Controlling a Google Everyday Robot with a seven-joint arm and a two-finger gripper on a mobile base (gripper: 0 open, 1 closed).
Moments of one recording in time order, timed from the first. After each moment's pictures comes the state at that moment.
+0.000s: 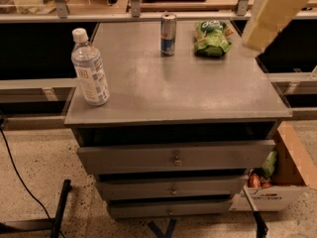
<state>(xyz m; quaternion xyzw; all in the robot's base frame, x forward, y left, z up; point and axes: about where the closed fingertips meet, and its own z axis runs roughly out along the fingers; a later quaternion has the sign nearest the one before) 0.478 -0.147 1.106 -0.61 0.72 -0.12 0.29</state>
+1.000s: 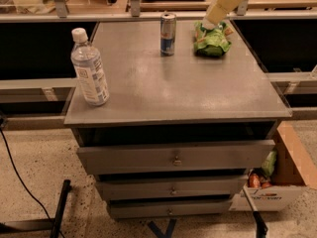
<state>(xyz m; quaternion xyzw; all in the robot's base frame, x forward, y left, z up) 0.643 -0.151 1.065 -0.54 0.75 -0.04 0.38</state>
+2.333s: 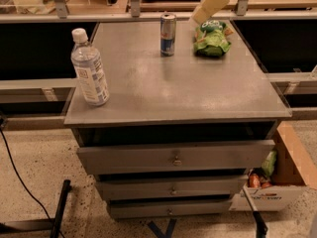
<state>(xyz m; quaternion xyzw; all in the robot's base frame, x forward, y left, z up) 0.718 -0.139 1.036 -0.50 0.75 -0.01 0.43</state>
